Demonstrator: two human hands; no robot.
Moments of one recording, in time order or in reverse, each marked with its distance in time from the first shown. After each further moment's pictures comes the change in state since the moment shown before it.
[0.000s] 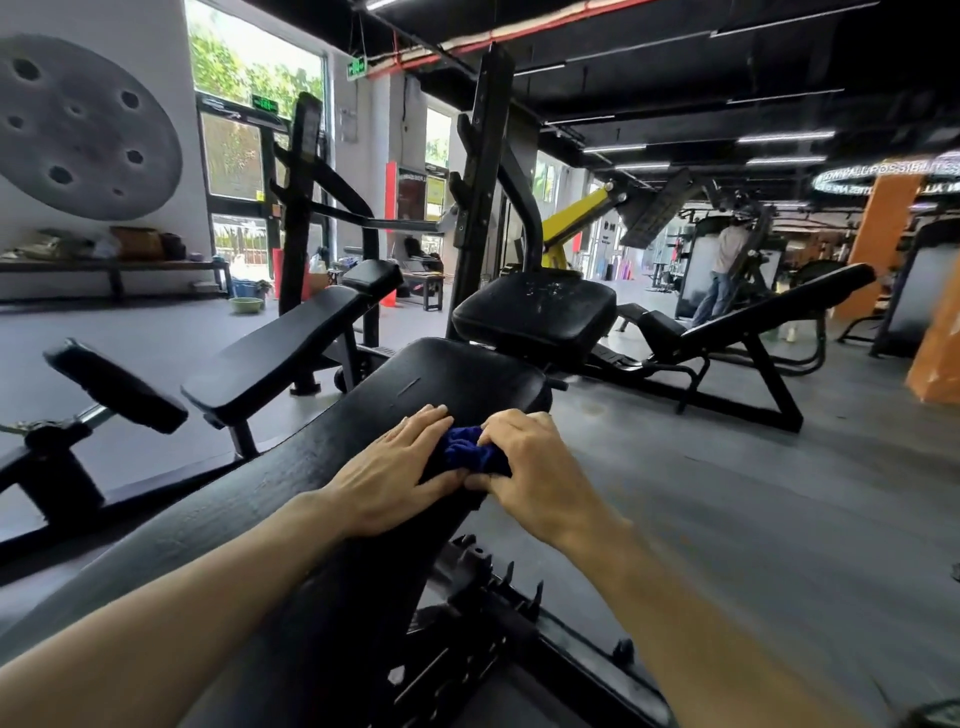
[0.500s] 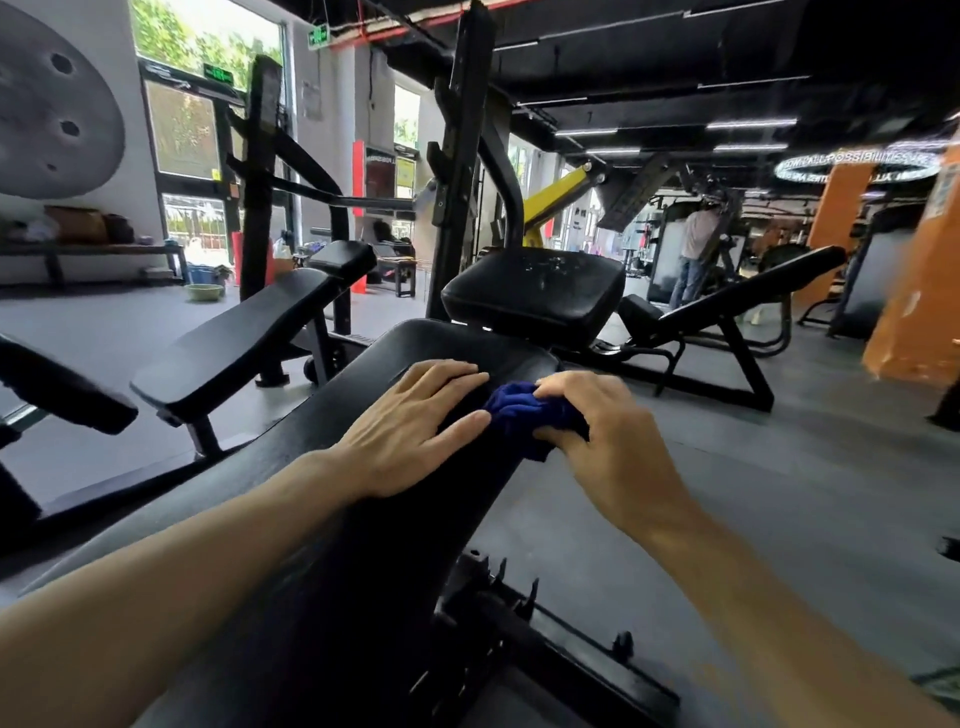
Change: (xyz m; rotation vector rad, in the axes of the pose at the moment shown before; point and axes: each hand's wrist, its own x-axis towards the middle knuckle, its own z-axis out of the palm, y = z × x) left_hand 0.057 -0.017 -0.001 -0.072 0.150 0.224; right_hand 0.005 0.041 -0.013 0.048 0.285 0.035
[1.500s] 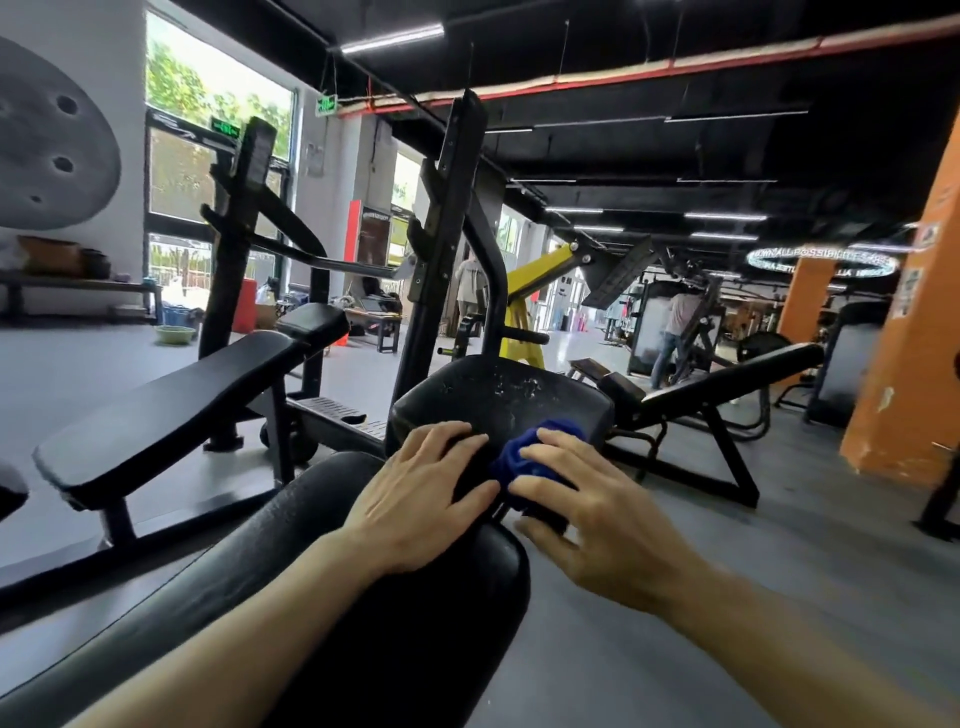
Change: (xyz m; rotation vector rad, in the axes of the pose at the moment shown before) left_hand 0.158 -0.025 0.030 -0.002 0.102 -0.171; right_hand 0.135 0.122 -0.008 -0.312 -0.226 -0.448
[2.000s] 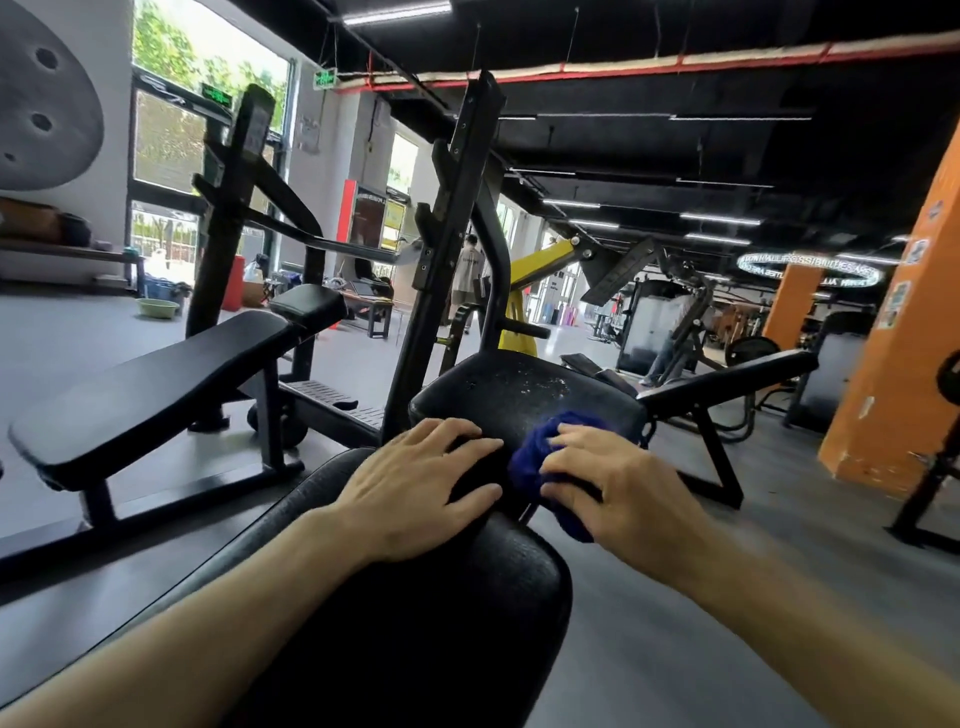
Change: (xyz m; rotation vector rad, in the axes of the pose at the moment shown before) left_hand 0.001 -0.031 -0.017 0.073 -0.063 0.109; right_hand 0.031 0.003 0.001 0.045 -0.030 0.181
